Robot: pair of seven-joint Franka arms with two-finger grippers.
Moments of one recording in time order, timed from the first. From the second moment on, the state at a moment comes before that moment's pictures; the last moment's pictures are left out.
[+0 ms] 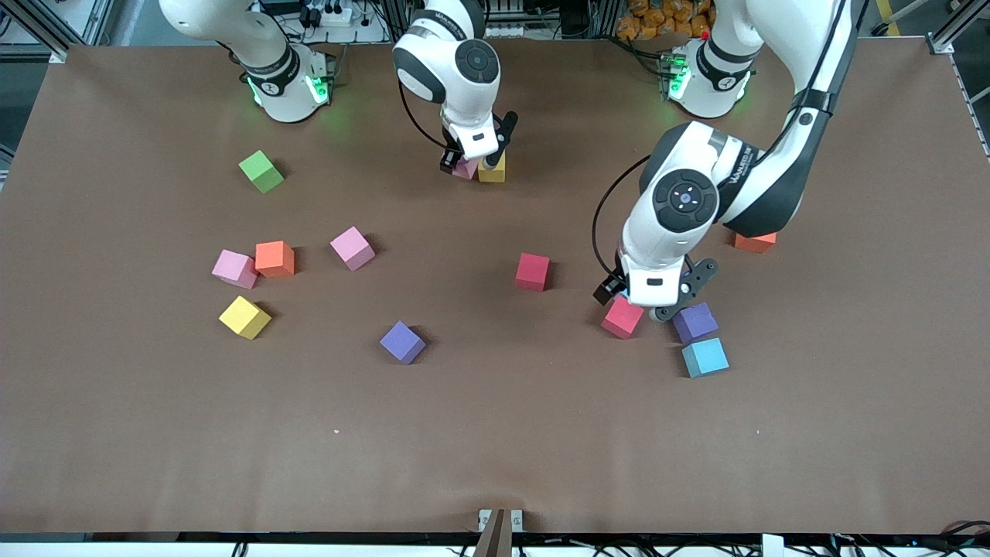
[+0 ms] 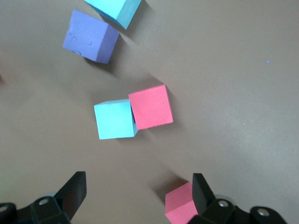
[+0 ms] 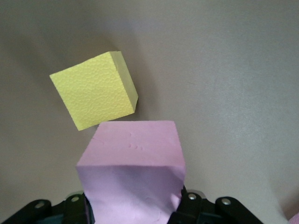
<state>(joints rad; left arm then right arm) -0.34 0.40 -0.18 -1.65 0.06 1.96 -1.27 1.00 0.26 0.04 -2.14 0.04 2.14 -0.21</state>
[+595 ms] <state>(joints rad) -0.32 0.35 -0.16 -1.65 0.06 1.94 -1.25 1.01 0.25 0.04 -2.15 0.00 2.14 -0.35</state>
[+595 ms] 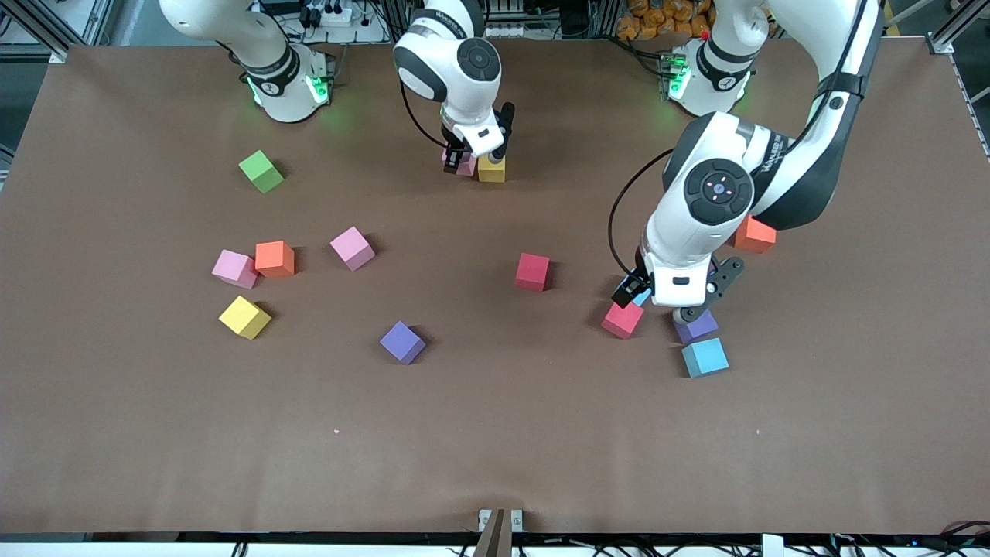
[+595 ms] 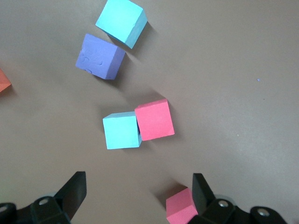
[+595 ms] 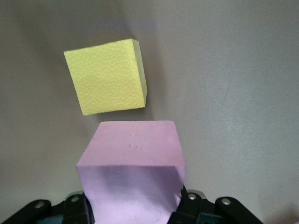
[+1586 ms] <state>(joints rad) -0.32 0.34 -0.14 -1.65 0.06 1.90 -1.26 1.06 0.28 0.04 -2.20 -0.02 2.21 -0.39</state>
